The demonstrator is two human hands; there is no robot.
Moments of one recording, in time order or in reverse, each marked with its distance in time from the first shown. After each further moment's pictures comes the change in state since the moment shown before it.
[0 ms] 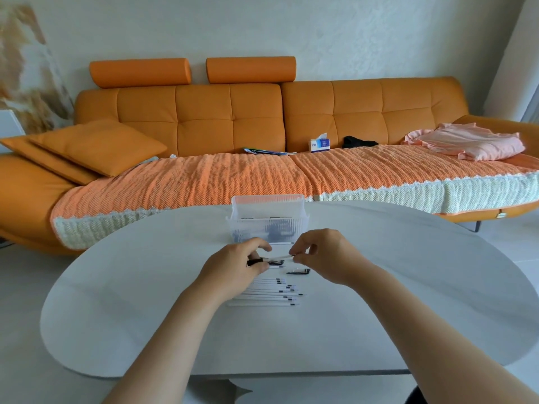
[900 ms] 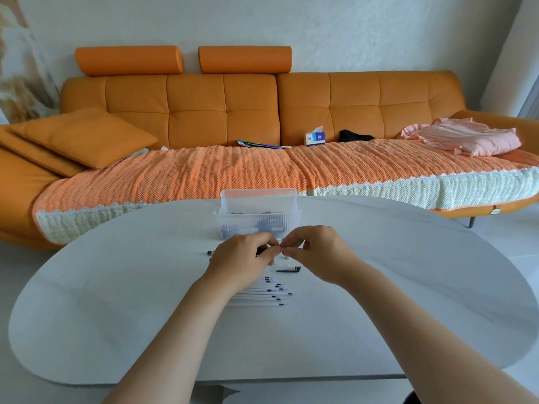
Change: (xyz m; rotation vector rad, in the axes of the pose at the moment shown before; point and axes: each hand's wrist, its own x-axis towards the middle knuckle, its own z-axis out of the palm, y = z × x) left_hand 0.027 0.022 0.027 0.023 0.095 0.092; right_hand 0.008 0.019 0.009 0.072 0.042 -0.032
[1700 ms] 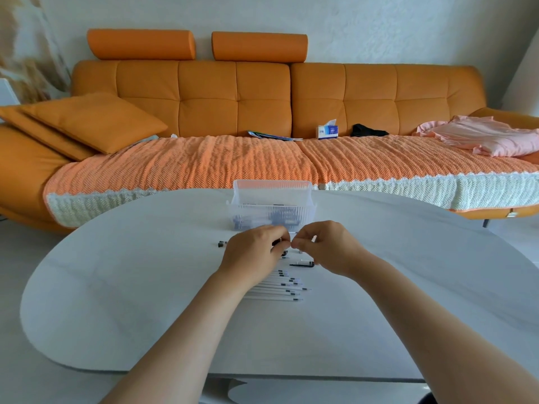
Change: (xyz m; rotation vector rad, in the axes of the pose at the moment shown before) left_hand 0.003 -0.016 0.014 0.099 0.108 0.096; right_hand 0.016 0.003 0.011 -0.043 -0.086 0.076
